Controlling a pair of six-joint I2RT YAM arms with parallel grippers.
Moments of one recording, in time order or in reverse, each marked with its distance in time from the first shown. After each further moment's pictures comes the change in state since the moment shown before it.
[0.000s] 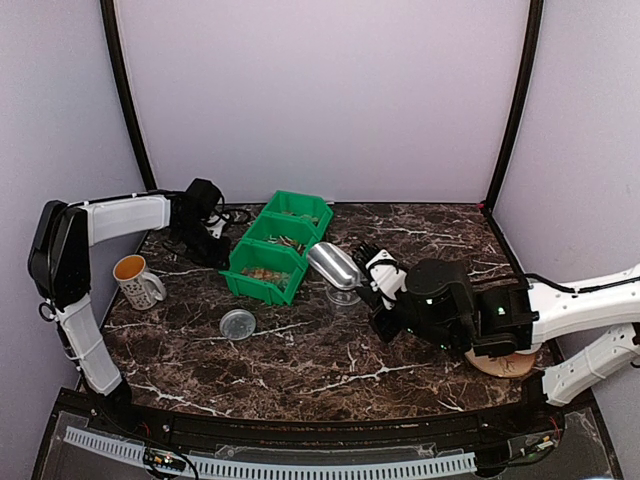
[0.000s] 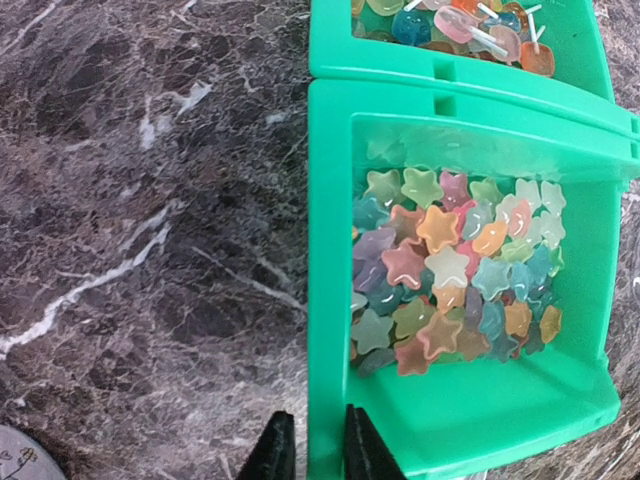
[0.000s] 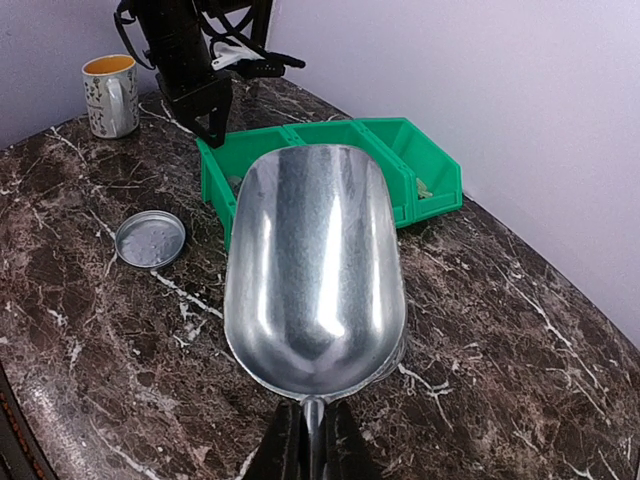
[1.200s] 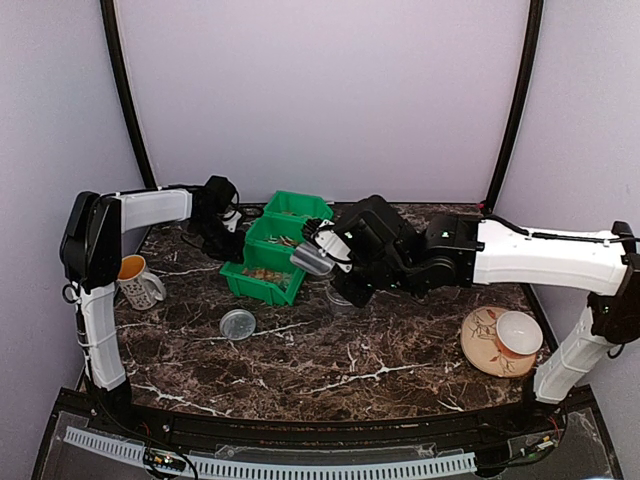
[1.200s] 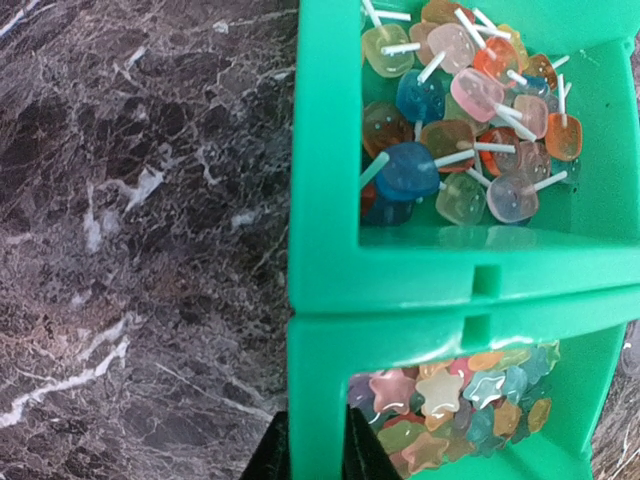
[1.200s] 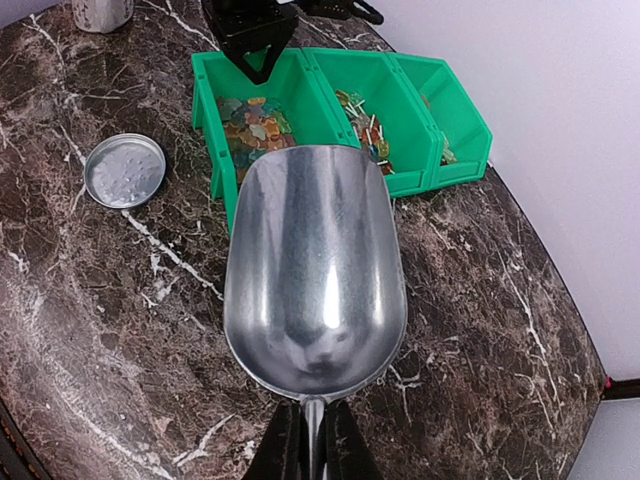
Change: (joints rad) left arm -0.002 0.209 0.205 -0.016 0.055 -0.037; right arm -0.124 0.345 0.572 -0.557 -0.148 -0.085
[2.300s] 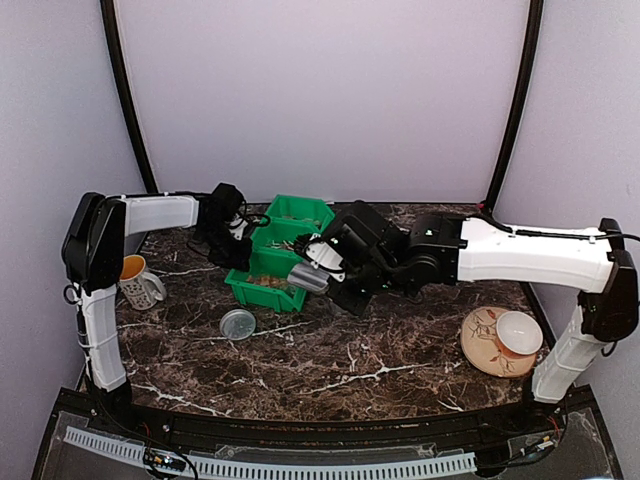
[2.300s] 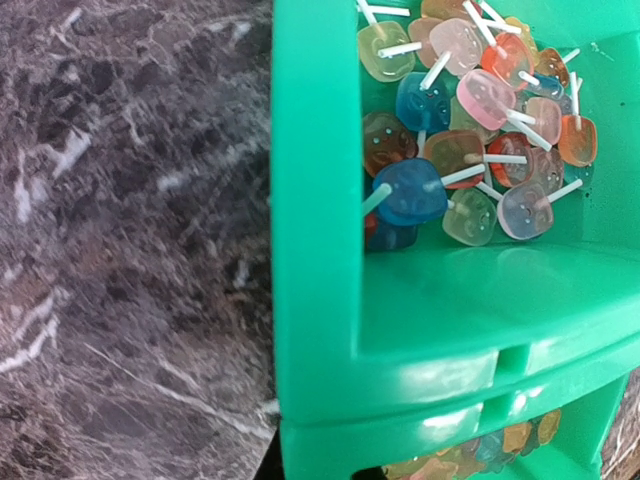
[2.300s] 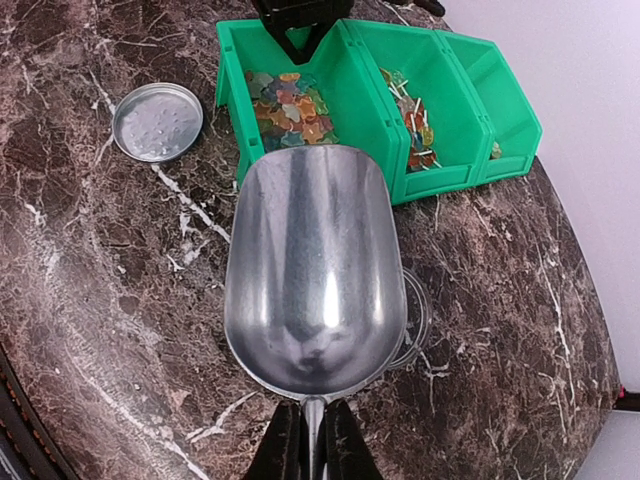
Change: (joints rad) left arm -0.048 0.000 -0.047 0.031 0.012 -0.043; right arm -0.010 0.073 0.064 -0.101 -0.085 -0.024
